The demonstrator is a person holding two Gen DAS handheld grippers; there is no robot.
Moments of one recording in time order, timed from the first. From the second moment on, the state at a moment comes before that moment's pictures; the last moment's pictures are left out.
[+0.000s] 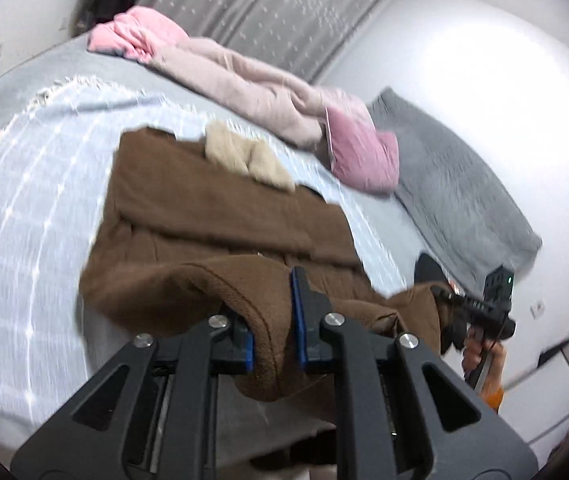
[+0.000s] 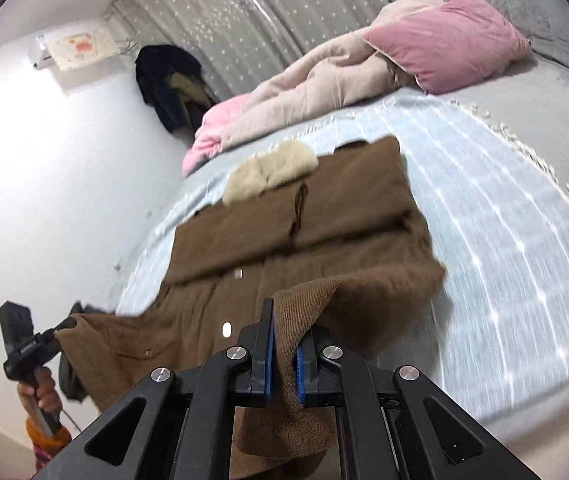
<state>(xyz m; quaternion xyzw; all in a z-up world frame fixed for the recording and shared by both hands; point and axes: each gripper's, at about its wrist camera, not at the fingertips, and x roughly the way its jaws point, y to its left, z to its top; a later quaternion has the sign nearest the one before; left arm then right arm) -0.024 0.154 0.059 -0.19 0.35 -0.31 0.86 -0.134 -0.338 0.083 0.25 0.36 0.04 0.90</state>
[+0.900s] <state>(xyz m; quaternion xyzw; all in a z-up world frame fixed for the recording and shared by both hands) 0.165 0.177 -0.055 -0.25 0.43 -0.13 0.86 0.015 -0.450 -0.033 0.37 0.41 -0.08 0.83</state>
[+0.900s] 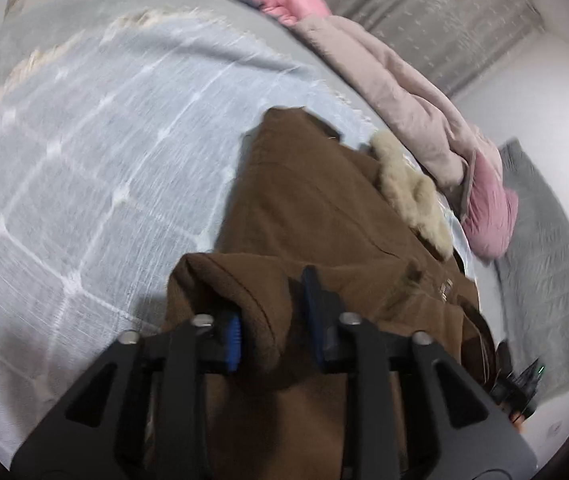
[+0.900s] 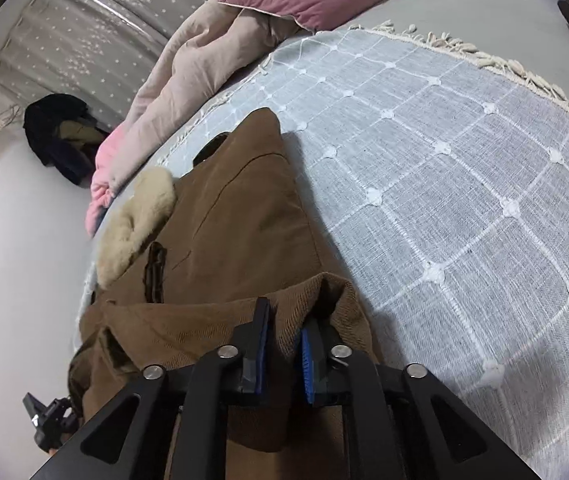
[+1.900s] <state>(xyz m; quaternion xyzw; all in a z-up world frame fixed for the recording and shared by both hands) 0.174 0.172 -0.053 -0.16 0.38 -0.07 0.91 0.041 -0.460 -0.051 0.38 0.36 -0.20 0.83</state>
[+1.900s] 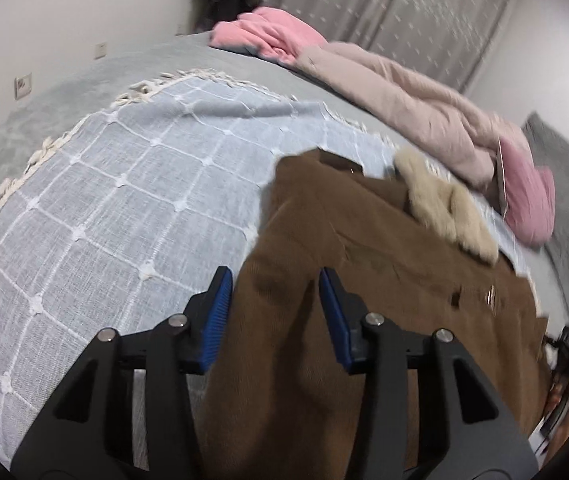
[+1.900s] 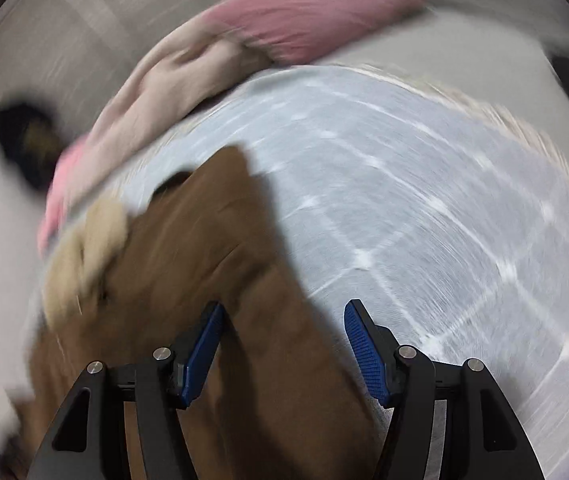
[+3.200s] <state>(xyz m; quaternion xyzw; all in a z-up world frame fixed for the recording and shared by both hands) 0.345 0.085 0.033 -0.06 0.23 -0.01 0.97 0.242 -0.398 0.065 0.04 0.23 -0.27 0.93</state>
